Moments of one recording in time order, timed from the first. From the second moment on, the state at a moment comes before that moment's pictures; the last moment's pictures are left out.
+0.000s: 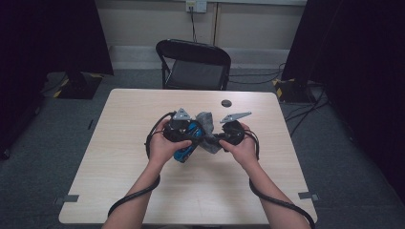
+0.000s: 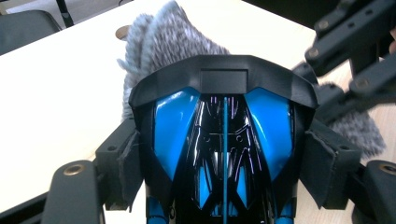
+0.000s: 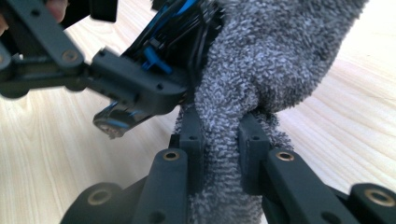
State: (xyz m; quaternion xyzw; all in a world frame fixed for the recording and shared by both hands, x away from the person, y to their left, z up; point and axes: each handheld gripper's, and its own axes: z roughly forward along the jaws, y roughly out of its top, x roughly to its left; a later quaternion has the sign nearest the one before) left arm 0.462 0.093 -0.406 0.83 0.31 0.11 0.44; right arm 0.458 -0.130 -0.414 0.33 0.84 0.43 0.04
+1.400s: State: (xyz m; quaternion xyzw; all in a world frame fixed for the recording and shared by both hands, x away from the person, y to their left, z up) left arm 0.474 0.095 -0.393 0.82 0.33 0.12 0.46; right arm 0.432 -0.086 -0.457 0.28 0.87 0.41 -0.03
